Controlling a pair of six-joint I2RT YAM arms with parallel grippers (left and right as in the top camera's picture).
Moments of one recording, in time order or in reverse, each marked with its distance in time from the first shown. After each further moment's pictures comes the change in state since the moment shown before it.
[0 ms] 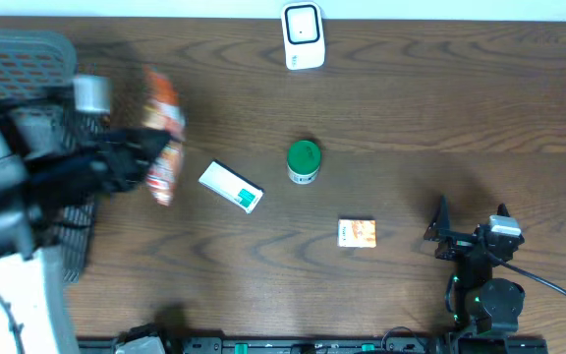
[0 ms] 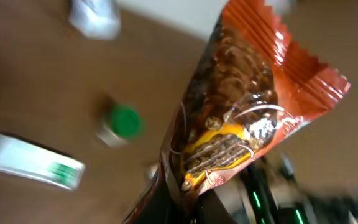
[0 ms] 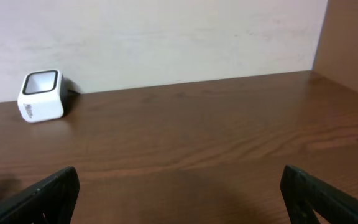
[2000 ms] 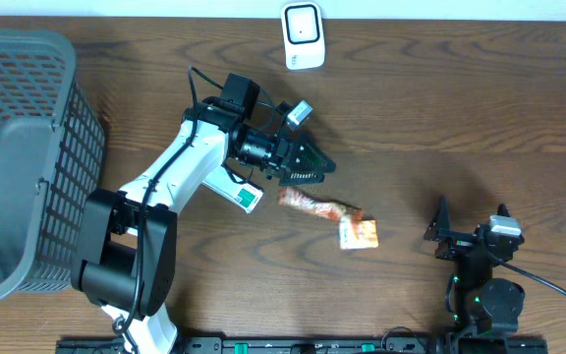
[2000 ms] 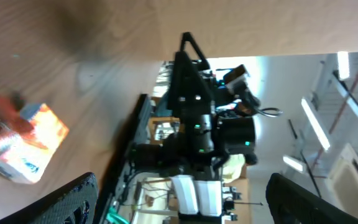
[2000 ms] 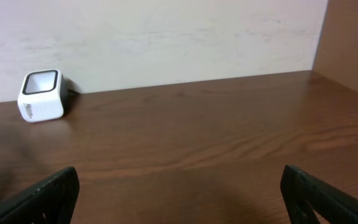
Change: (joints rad) left arm -0.591 0.696 -0.107 0.431 0.423 -0.080; right arm 0.000 0.000 0.000 0.000 0.000 0.000
